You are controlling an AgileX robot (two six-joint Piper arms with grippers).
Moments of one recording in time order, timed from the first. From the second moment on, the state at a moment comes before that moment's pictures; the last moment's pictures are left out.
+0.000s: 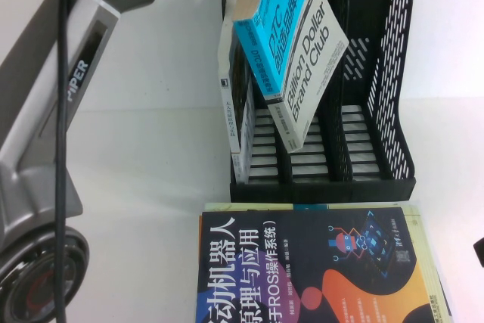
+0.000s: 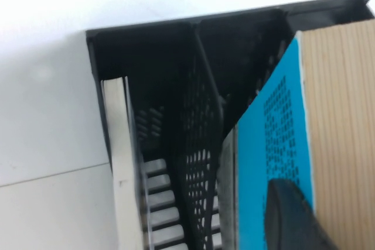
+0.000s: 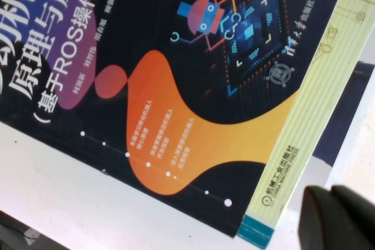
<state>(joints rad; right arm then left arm) 0.36 1.08 -0.95 0.26 1.09 -0.08 -0.68 2.08 -2.69 0.22 1.30 -0.48</state>
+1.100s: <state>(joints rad) 0.36 1.08 -0.95 0.26 1.12 -0.05 -0.72 2.20 -2.69 0.31 1.27 -0.49</state>
